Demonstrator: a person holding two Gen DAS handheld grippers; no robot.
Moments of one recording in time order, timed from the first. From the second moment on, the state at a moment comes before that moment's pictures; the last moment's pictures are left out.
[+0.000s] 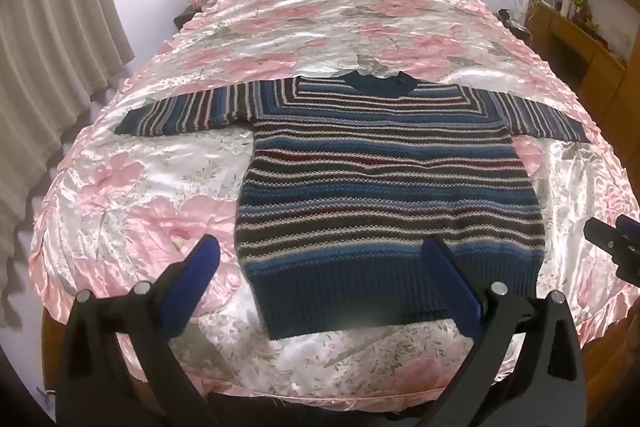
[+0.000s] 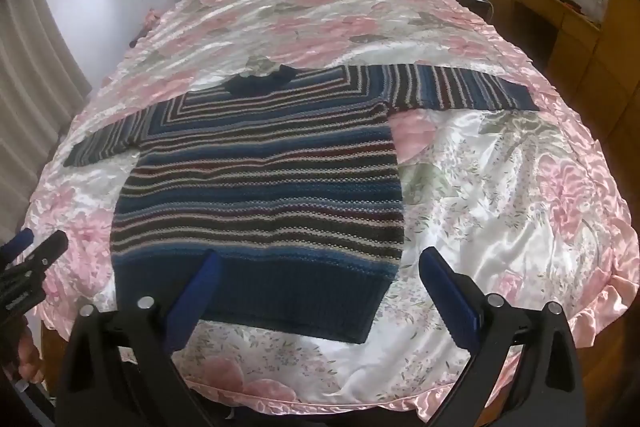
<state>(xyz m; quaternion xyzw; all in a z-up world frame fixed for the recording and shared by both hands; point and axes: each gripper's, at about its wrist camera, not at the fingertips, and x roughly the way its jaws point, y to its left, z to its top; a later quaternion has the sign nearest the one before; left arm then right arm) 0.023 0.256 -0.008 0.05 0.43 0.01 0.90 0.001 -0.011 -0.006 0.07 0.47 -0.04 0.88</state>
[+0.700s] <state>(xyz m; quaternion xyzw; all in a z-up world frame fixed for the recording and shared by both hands) 0.024 0.254 -0.013 0.06 0.44 0.01 0.90 -0.001 -0.010 -0.012 0.06 0.47 -0.03 0.88</state>
